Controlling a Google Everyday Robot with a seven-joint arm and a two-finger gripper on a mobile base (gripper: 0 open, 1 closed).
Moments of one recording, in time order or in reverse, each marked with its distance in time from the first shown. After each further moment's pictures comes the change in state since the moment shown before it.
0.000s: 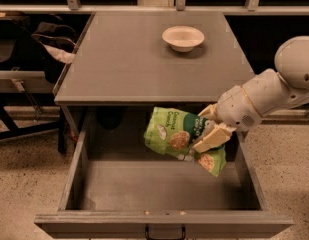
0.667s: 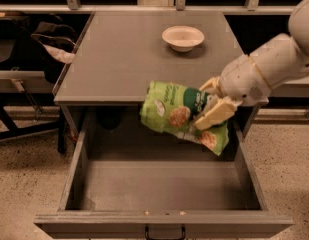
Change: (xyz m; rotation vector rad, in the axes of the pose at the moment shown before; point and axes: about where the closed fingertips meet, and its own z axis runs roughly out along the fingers) arm -0.054 -0.008 -0.046 0.034 -0.013 -0.072
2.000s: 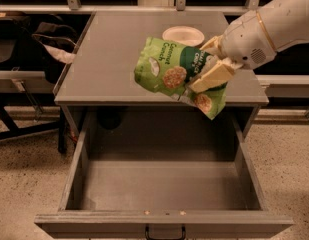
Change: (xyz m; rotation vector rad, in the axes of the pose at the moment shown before) arm -0.061 -0.043 -0.049 0.191 -0.009 -0.080
